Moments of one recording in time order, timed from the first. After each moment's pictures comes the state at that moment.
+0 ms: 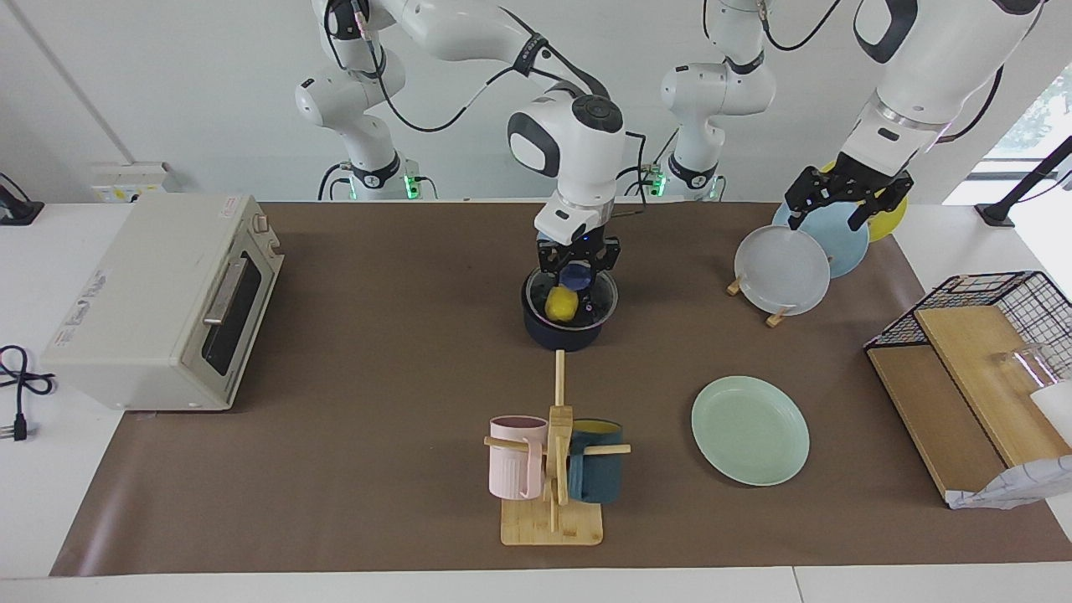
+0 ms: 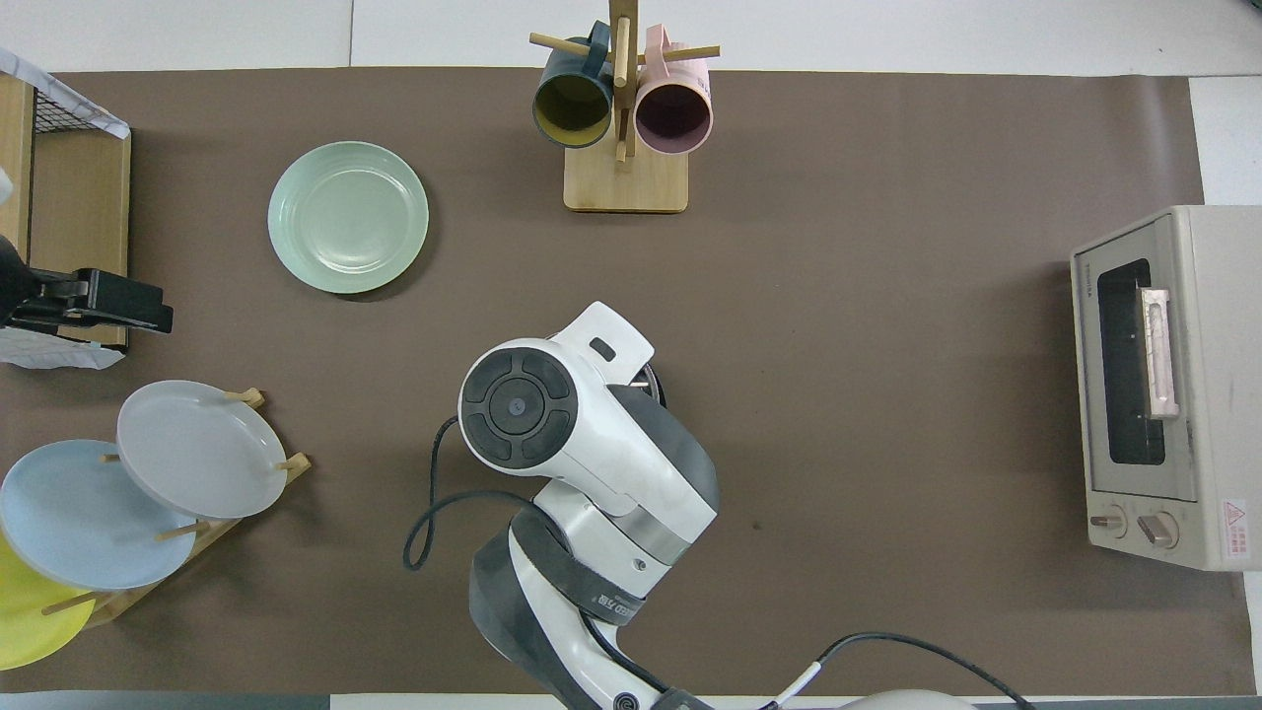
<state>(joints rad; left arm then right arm) -0.12 -0.05 0.03 -1.63 -0.02 1.57 0.00 0.75 0.36 0.02 -1.63 -0.07 2.02 0.76</state>
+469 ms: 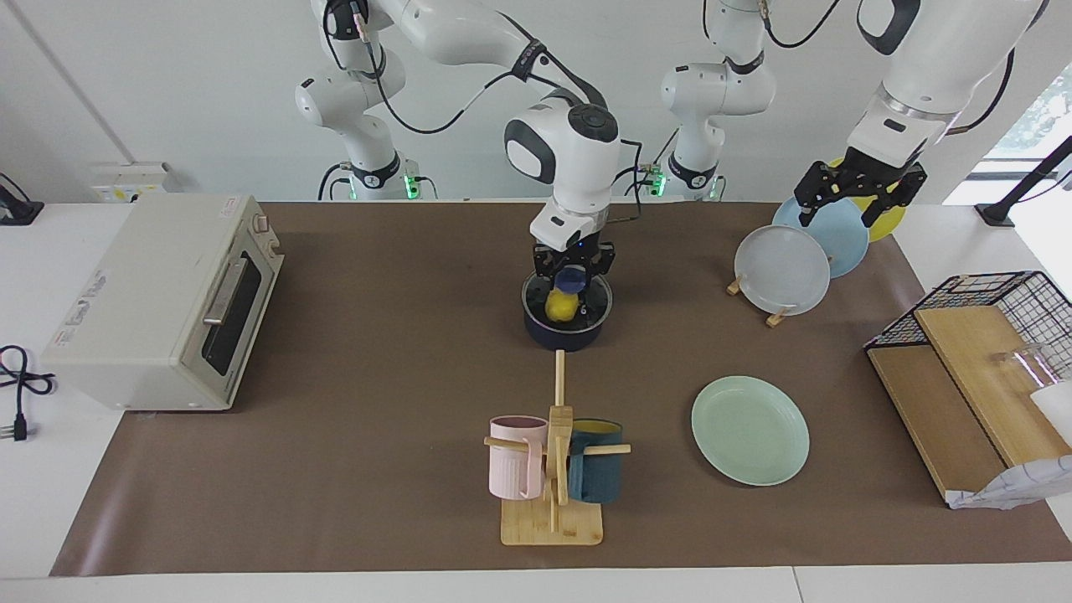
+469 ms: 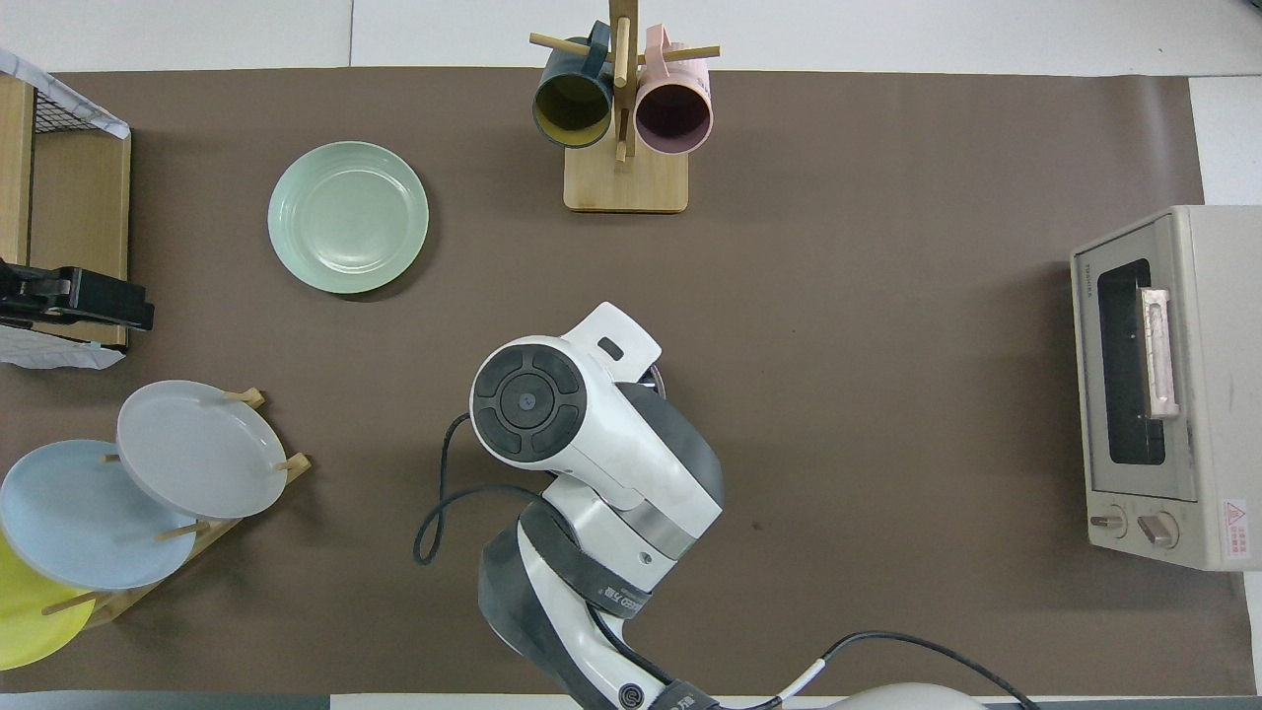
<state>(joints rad) -0.12 -0.05 0.03 -1.61 0.02 1.57 0.03 0.74 0.36 0.02 -1.65 -0.06 2.02 0.76</state>
